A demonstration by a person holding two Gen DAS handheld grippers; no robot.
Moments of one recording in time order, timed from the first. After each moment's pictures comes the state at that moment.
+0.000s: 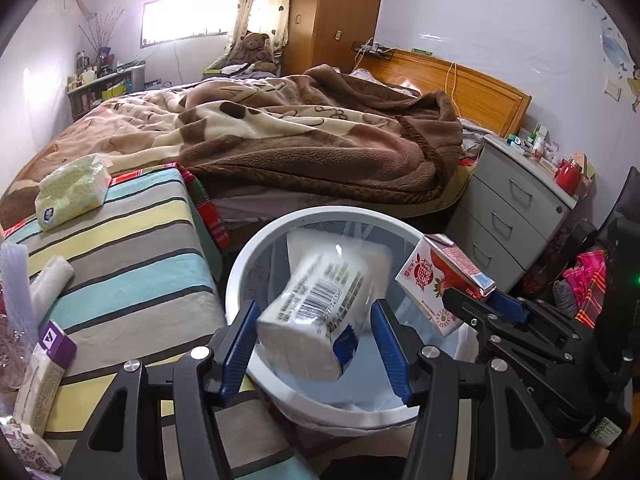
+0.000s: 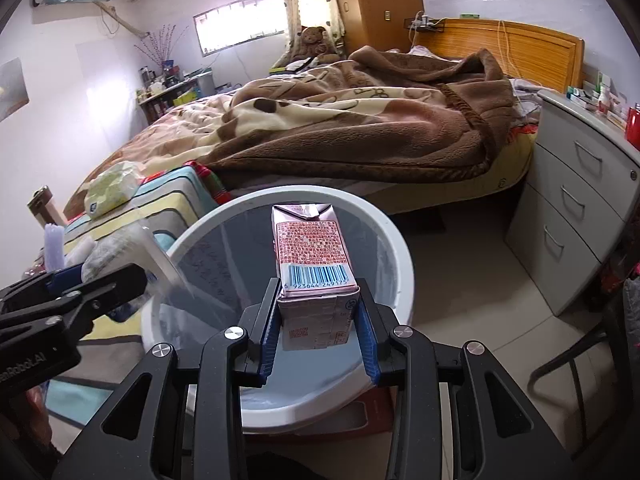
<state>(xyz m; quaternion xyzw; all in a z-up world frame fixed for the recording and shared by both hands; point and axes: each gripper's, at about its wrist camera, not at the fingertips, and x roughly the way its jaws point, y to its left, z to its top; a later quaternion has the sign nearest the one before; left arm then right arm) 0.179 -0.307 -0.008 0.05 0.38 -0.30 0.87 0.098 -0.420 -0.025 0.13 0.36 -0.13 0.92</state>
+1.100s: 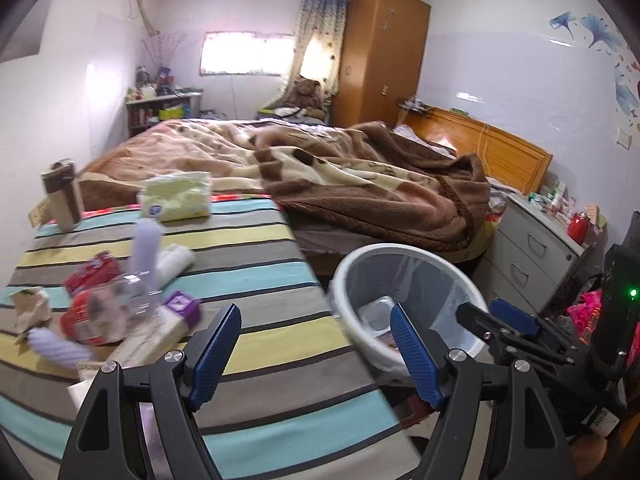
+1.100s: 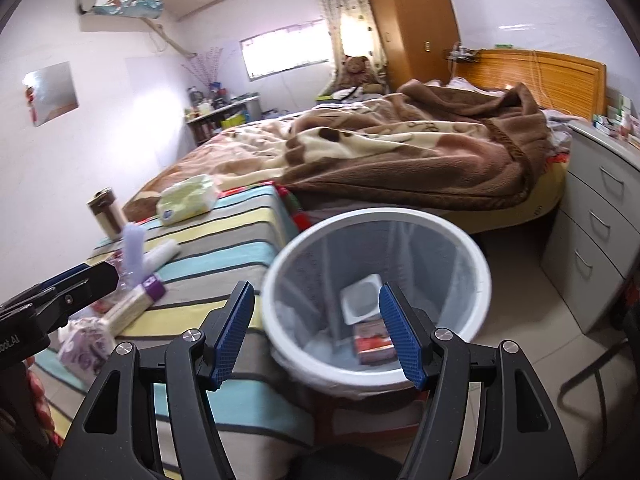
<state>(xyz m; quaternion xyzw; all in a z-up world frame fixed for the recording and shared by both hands) 0.115 -0.162 0.043 0.00 0.31 -0.23 0.92 0.073 -0.345 0.007 0.13 0.29 -0.05 0.95</state>
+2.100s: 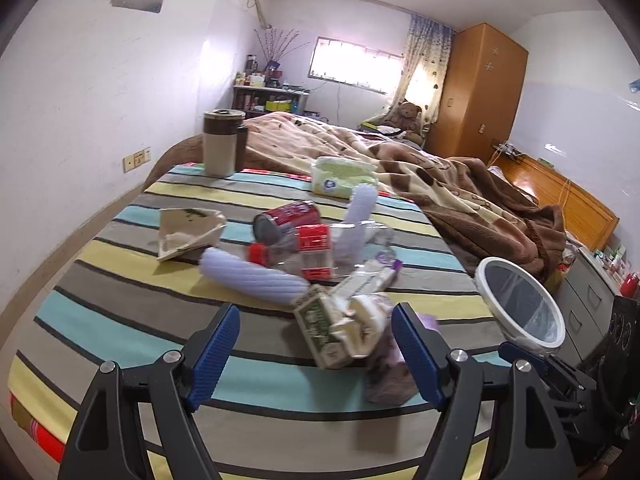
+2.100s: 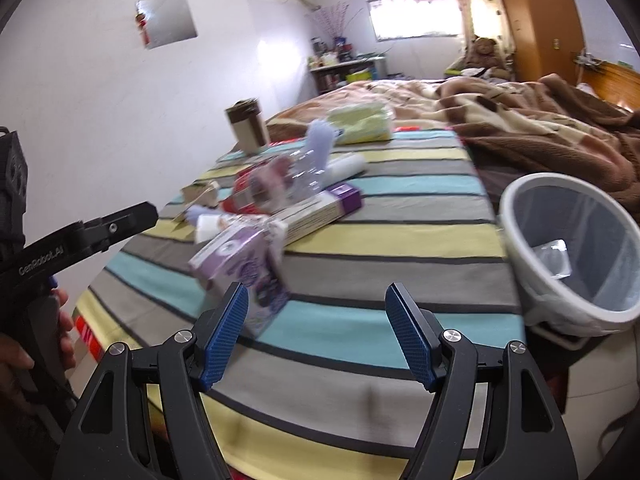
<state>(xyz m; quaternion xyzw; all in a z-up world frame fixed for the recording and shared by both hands) 0.089 0.041 0.007 -0.08 0.31 -0.08 0.94 0.068 -0.195 -0.025 0.08 0.34 0.17 0.92</state>
